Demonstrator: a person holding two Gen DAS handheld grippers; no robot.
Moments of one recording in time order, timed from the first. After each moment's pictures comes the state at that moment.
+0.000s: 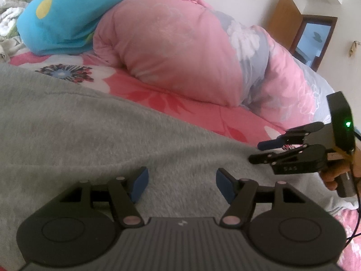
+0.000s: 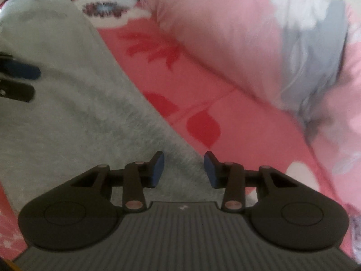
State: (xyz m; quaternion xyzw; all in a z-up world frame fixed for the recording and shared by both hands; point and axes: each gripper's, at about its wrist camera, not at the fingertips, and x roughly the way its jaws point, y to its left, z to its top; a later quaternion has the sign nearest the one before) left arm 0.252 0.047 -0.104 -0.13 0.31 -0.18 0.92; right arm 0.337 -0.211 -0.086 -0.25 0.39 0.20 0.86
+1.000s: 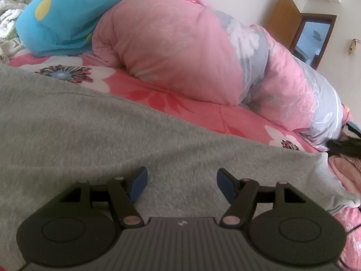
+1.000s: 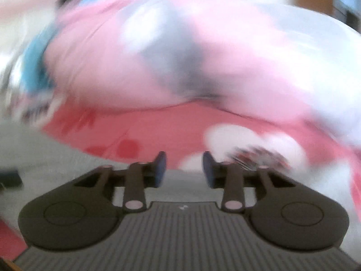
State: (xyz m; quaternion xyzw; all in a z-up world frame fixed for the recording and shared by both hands) left arm 0.250 0.045 -0.107 -0.12 0.31 -0.18 0.93; right arm 0.221 -0.353 -0.028 0.08 0.27 -0.03 0.96
